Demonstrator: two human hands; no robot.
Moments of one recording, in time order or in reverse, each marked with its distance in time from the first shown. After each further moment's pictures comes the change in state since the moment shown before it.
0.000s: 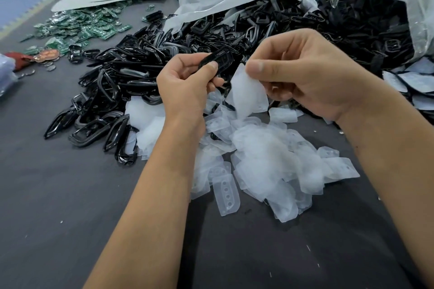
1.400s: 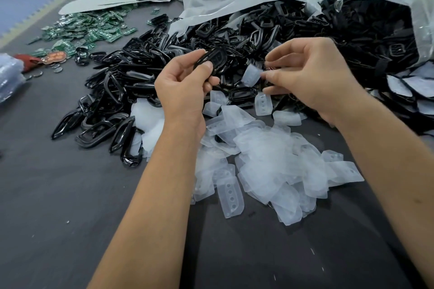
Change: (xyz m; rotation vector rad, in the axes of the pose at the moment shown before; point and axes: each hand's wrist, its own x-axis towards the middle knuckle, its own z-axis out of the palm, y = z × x) left_hand 0.008 0.002 -0.005 -0.112 0.042 -0.013; right_hand 0.006 0.024 -0.003 -0.261 0.486 0.114
